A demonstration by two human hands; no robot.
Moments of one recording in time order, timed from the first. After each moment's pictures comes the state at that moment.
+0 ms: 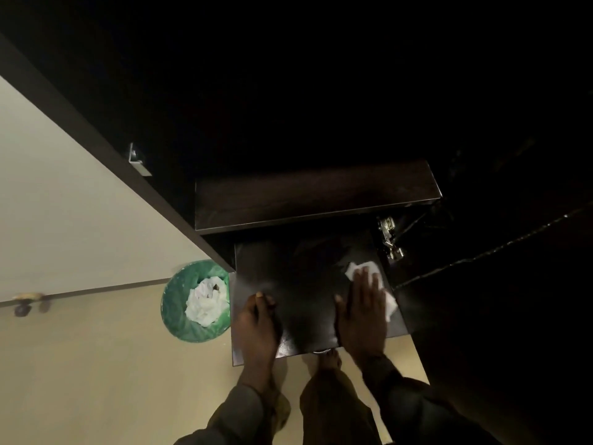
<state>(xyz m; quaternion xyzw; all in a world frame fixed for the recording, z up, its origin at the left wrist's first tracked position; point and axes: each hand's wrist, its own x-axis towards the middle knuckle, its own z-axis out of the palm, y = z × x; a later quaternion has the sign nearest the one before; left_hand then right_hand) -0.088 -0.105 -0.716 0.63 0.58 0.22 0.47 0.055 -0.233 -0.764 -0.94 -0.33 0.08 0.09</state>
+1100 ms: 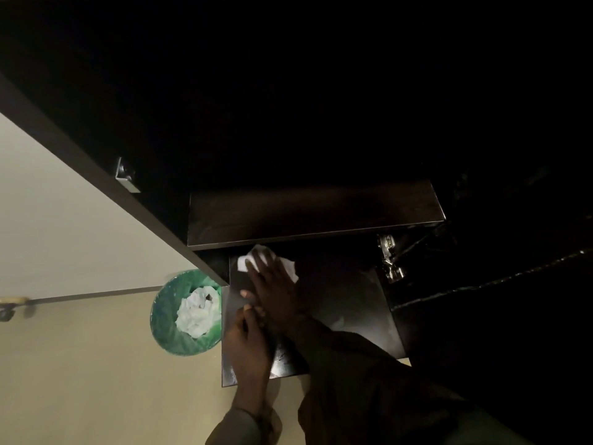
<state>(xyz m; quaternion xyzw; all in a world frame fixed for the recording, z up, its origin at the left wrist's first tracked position) -0.071 -0.107 -0.712 0.58 0.62 0.26 0.46 0.040 -0.076 -0.796 -0.77 -0.61 0.07 0.15</state>
